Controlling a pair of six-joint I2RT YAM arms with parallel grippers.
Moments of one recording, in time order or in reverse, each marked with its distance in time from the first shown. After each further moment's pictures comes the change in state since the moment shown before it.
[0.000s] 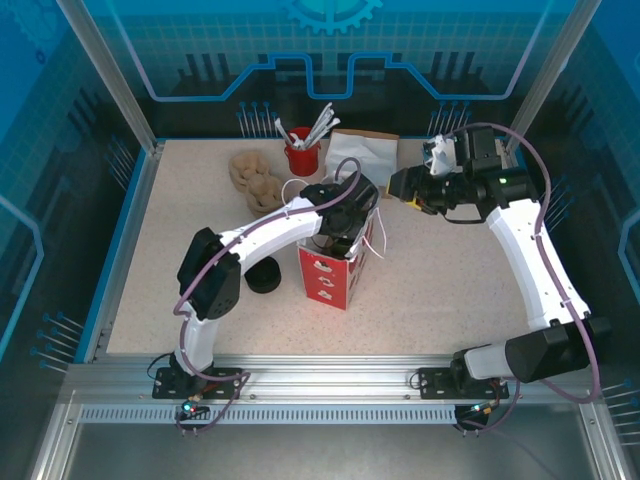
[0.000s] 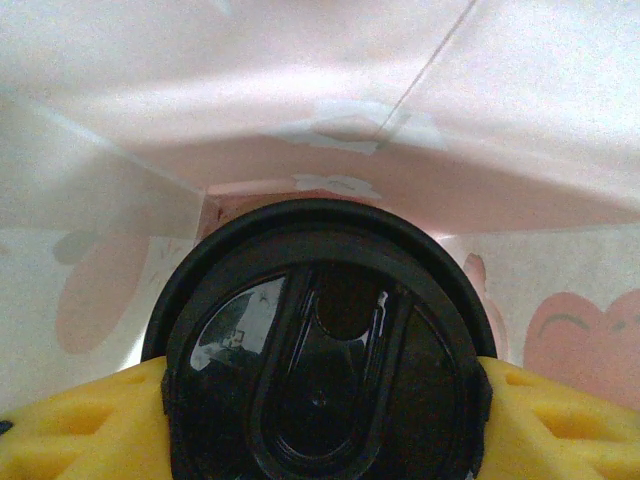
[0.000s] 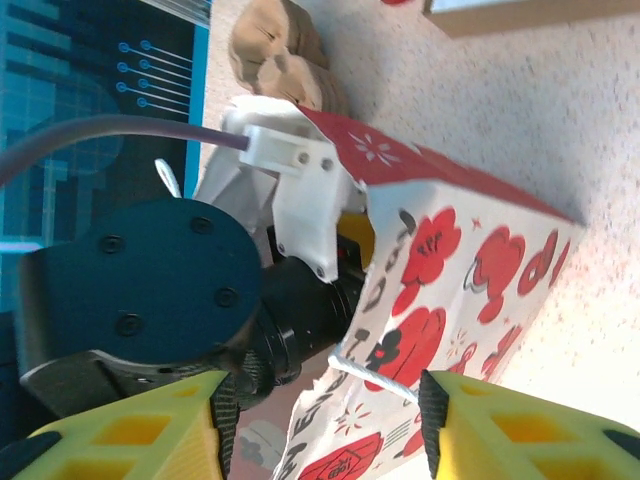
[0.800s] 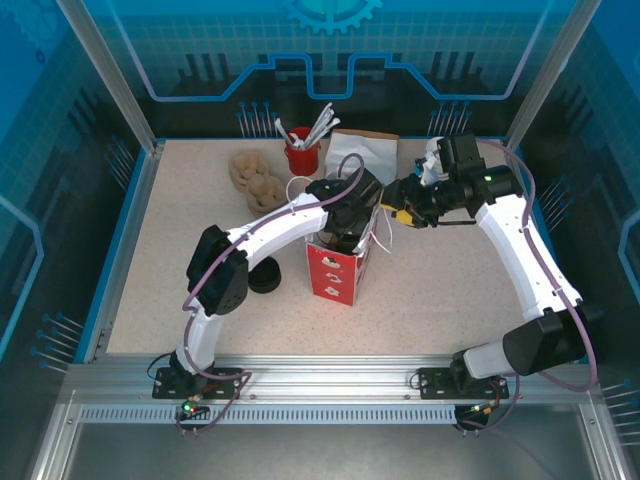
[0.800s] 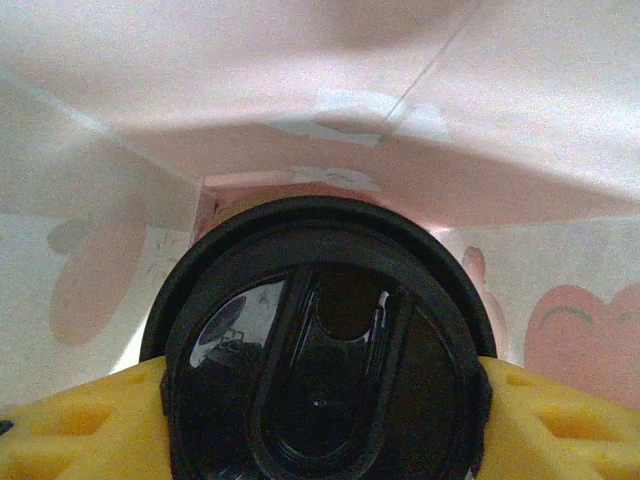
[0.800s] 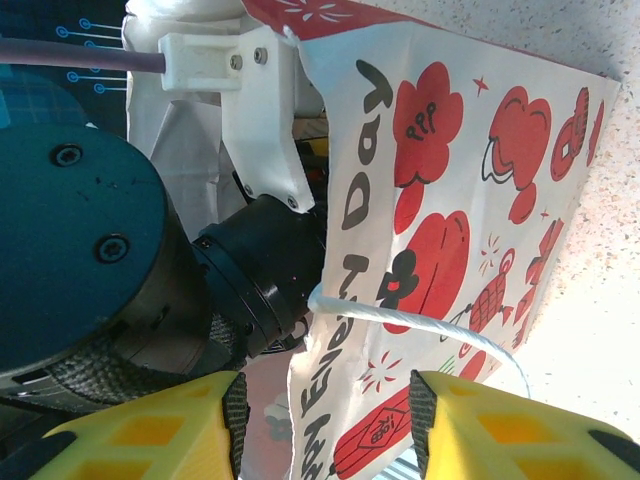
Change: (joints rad) left arm 0.003 0.063 0.092 -0.040 0.011 -0.034; right arm 0.047 0.044 -0.011 -0.069 0.001 0.156
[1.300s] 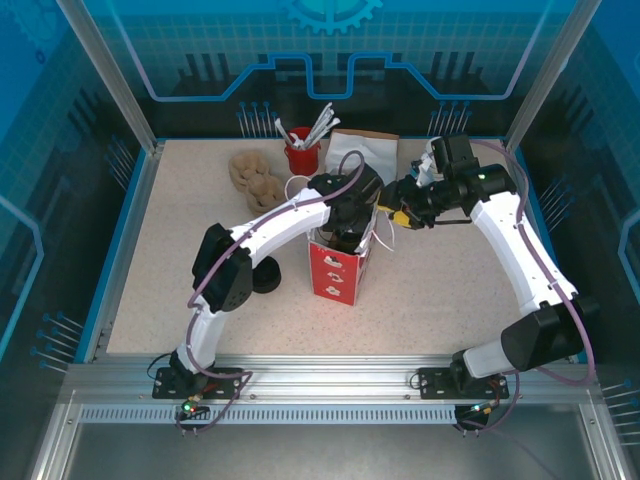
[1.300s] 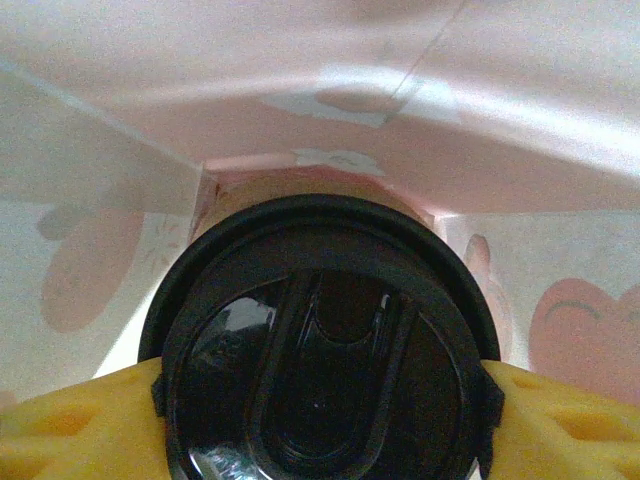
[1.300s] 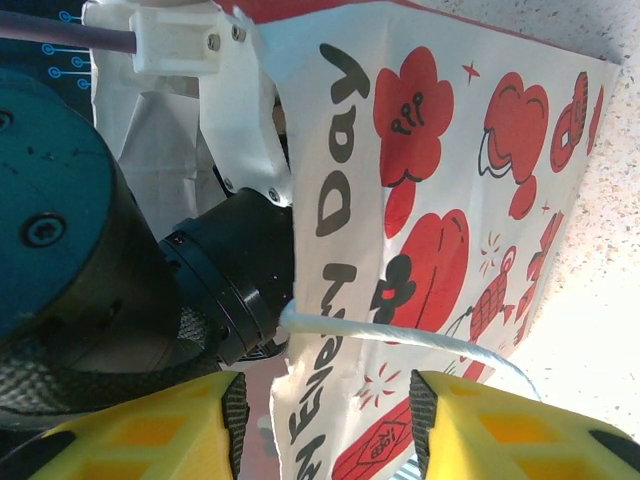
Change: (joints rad) left arm 0.007 0.042 0.100 -0.103 0.031 -0.013; right arm 0.017 0.026 -0.005 0.001 0.008 0.010
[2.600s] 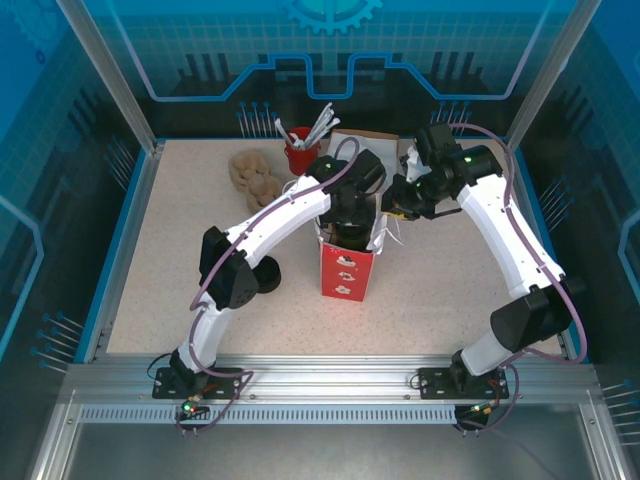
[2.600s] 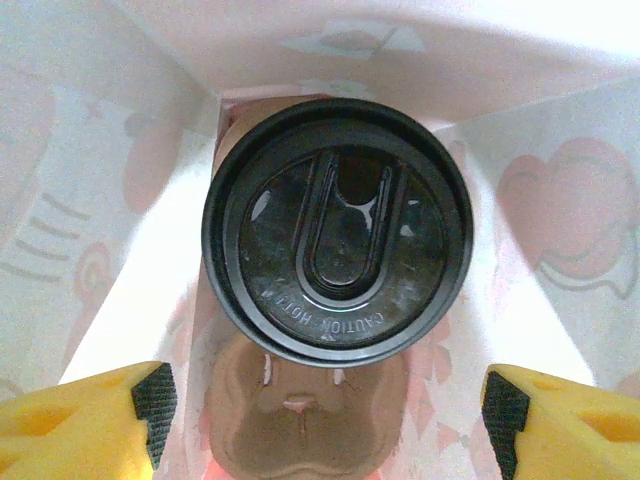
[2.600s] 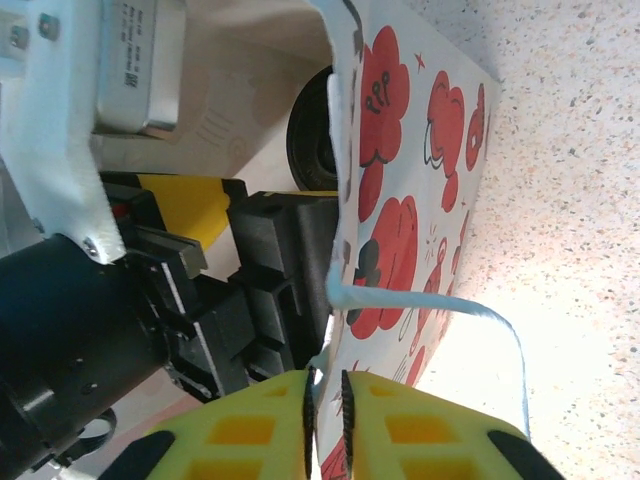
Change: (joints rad) left arm 0.000 0.046 0.283 -0.316 0.019 -0.103; right arm 0.075 0.121 0.208 -0.202 0.223 -0.179
